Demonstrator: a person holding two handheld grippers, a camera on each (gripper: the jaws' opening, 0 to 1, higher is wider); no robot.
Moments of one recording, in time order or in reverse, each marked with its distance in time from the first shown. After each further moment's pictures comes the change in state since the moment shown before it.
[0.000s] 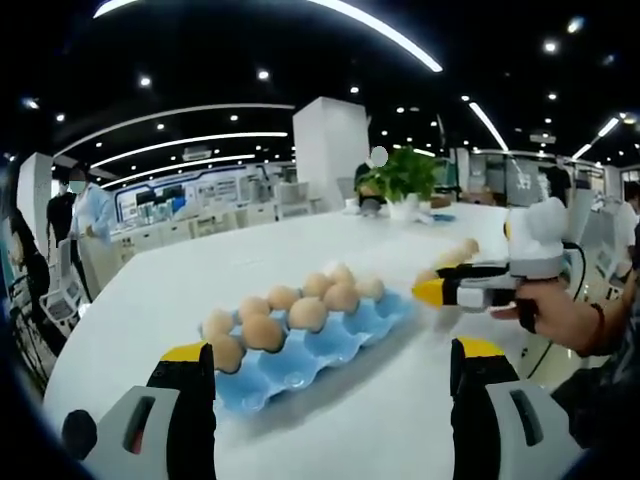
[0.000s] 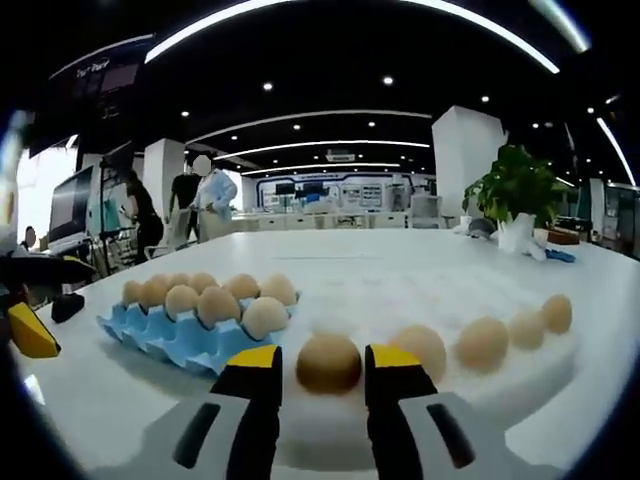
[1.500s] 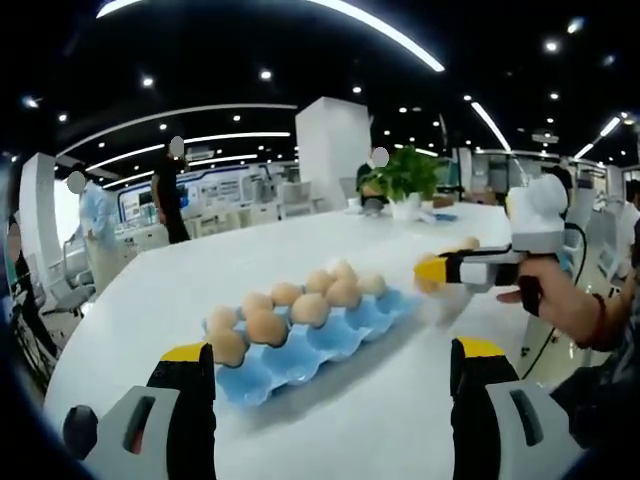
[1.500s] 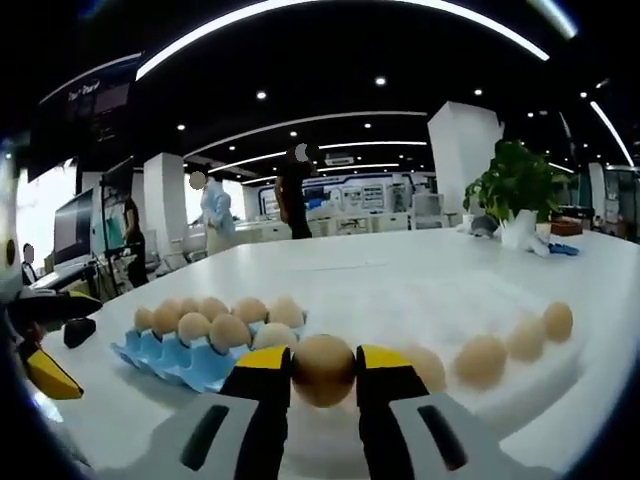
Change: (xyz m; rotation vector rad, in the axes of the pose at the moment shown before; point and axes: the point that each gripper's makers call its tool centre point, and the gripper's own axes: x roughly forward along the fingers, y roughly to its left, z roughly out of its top) left arm -0.005 0.001 -0.003 0.001 0.000 0.010; right arm -0.004 0.005 0.023 0.050 -0.011 0.045
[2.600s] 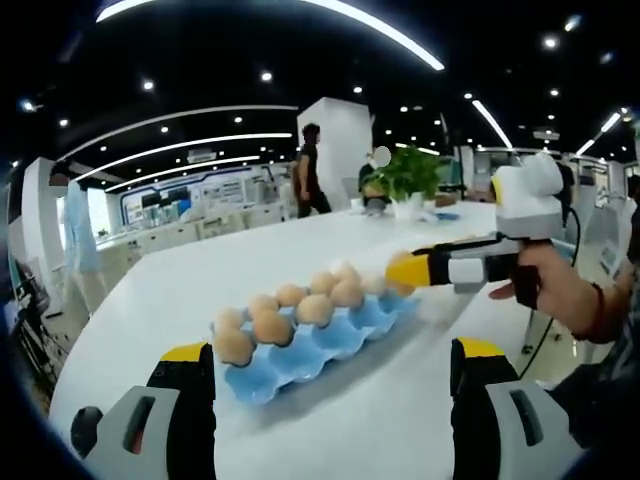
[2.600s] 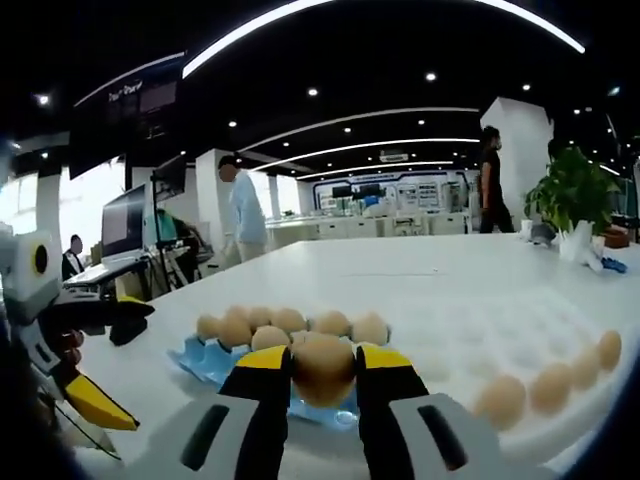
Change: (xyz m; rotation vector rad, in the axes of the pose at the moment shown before) left arm -0.007 0.008 0.003 0.012 -0.001 0.018; right arm 0.011 0.080 0.016 -0.027 0.021 0.268
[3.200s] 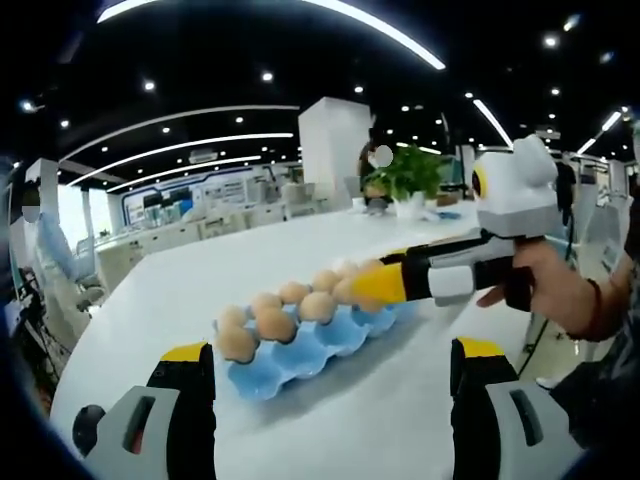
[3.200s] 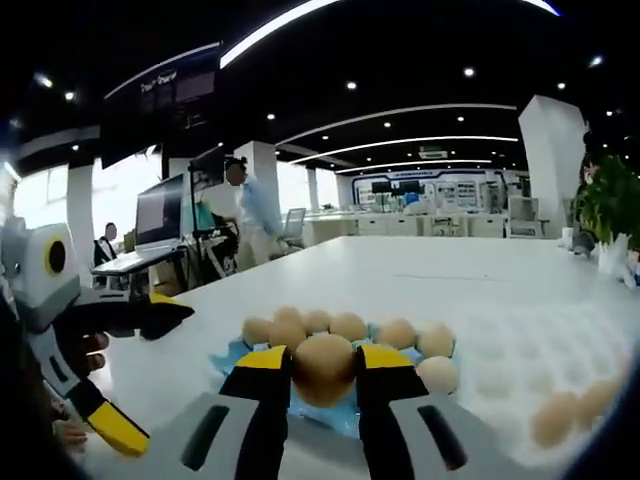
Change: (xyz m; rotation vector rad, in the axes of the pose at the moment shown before) left arm -0.002 0.003 -0.001 0.006 0.002 0.007; right arm 0.024 0.055 0.005 -0.055 0.022 0.163
